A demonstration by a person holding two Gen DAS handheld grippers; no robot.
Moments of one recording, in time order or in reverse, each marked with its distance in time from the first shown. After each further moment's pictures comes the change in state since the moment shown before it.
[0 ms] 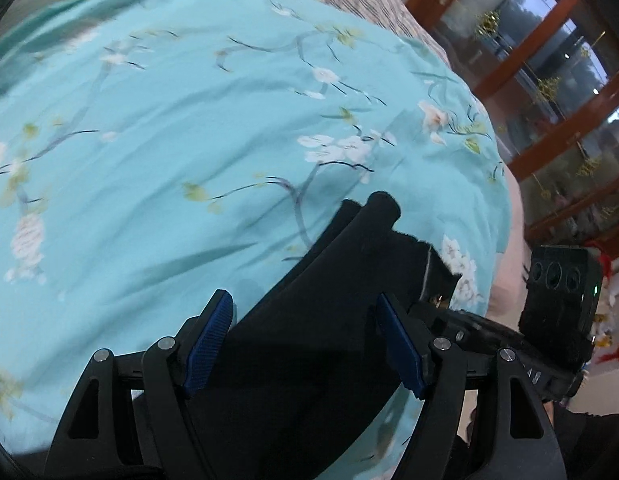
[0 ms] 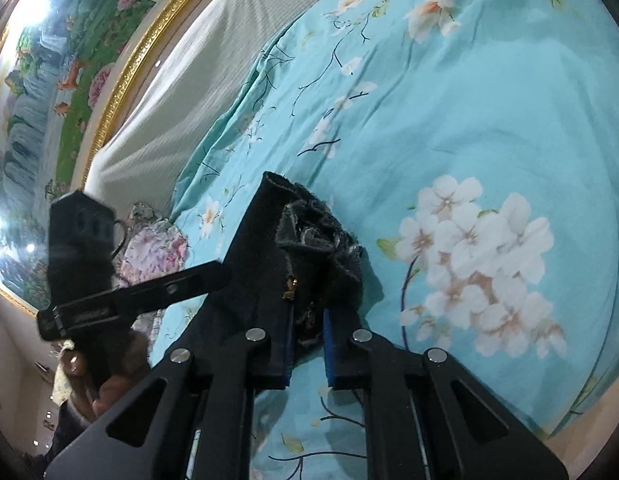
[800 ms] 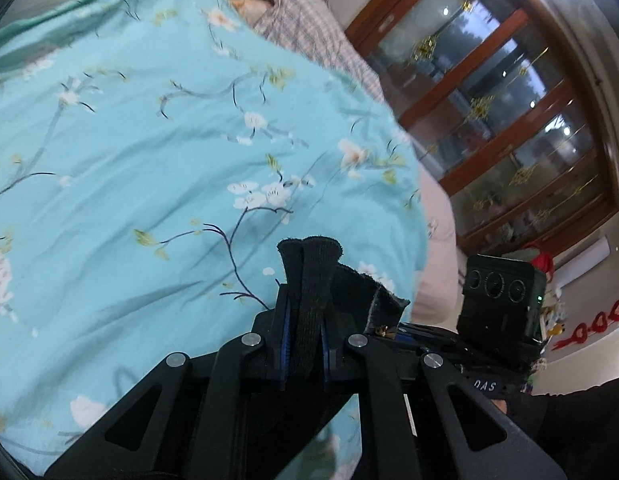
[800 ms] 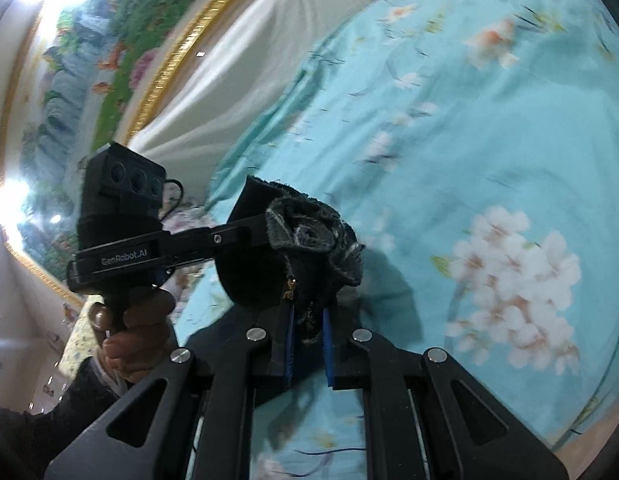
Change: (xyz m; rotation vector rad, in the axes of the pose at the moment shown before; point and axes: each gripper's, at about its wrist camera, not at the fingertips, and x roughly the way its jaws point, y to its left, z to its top) left arm -0.052 0.001 -0.006 0.045 -0.138 -0.254; right arm -0.012 0.030 0.000 -0.119 -0.001 0.131
